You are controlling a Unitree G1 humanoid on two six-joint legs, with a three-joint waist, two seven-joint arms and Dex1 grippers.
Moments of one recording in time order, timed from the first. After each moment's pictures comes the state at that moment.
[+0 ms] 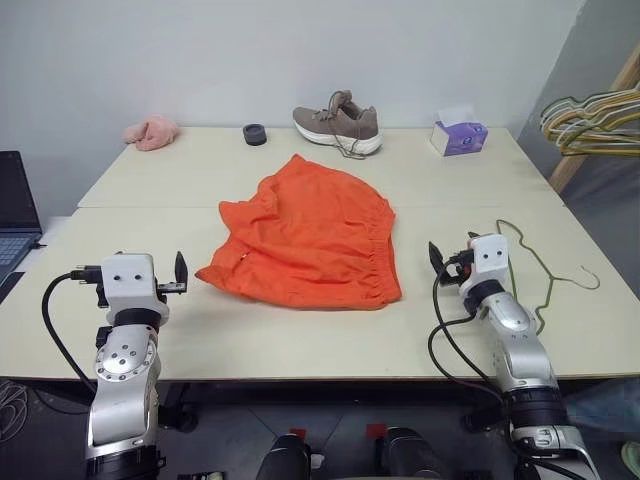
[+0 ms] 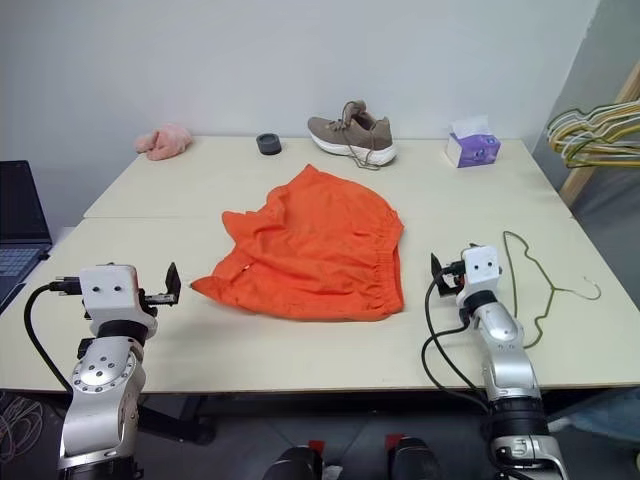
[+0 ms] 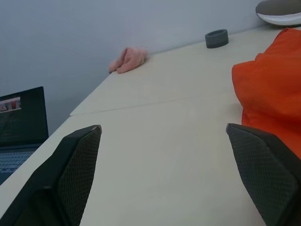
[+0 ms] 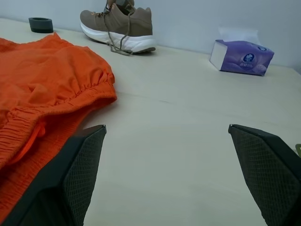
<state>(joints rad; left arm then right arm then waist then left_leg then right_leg) -0.01 0.36 0.34 -0.20 -0.04 0.21 -0.04 -0.29 -0.25 -0.09 0.18 0.07 0.01 0.24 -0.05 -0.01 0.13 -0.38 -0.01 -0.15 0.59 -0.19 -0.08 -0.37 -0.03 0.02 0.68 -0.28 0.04</state>
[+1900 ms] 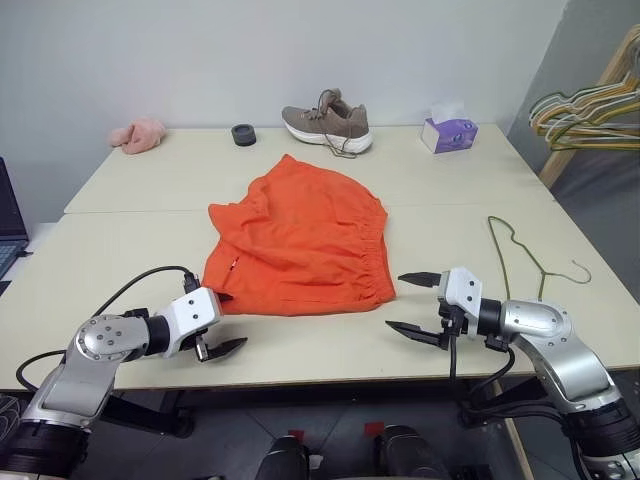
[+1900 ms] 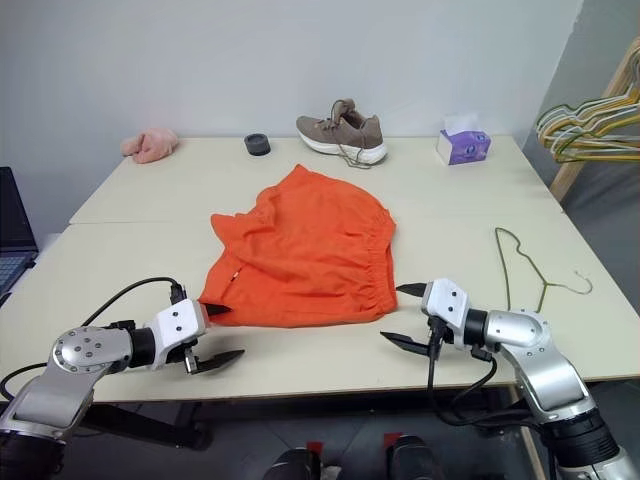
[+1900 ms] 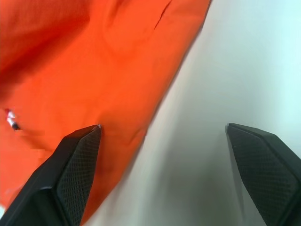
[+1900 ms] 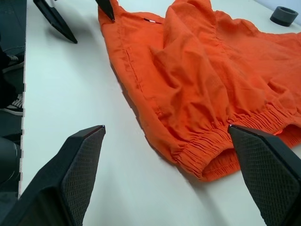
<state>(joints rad) -0.06 0.88 0.01 0.08 -0.08 -0.01 -0.96 -0.17 -0.62 0.14 -0.23 0.23 0.18 0.95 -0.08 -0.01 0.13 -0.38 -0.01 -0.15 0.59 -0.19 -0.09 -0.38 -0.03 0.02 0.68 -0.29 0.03</state>
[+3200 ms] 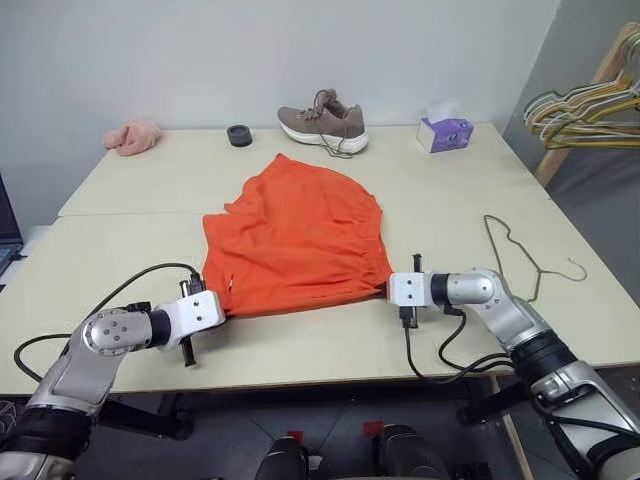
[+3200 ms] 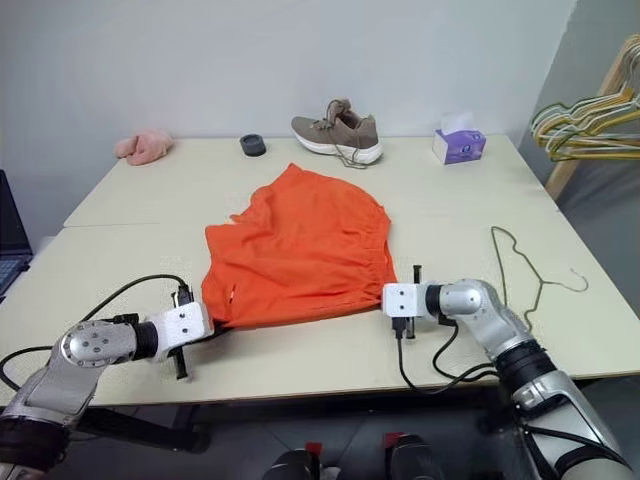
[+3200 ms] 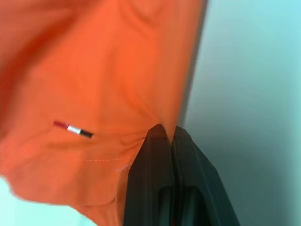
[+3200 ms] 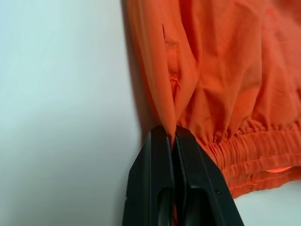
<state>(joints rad) -0.09 0.93 -0.06 0.12 0.00 -0.11 -1.05 -0.57 -0.56 0.41 0.36 -0.21 -0.26 0.97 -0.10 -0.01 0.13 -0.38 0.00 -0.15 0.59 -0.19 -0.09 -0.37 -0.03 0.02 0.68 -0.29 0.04</state>
